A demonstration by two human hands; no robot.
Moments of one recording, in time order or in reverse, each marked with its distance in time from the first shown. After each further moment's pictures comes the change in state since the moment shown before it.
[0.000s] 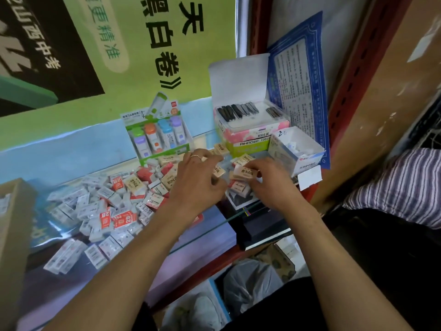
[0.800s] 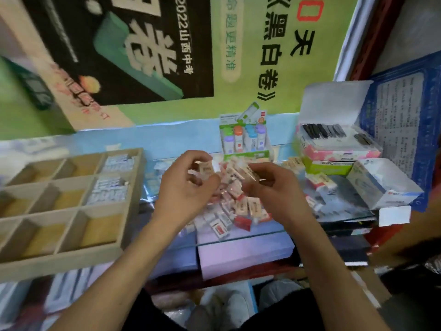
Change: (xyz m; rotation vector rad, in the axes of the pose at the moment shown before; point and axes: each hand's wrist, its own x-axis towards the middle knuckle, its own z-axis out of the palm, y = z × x) left_hand -0.115 -0.037 -0.115 -0.445 0.517 -0.333; right_hand -0.033 -0.144 0.023 0.761 -0.143 -0.073
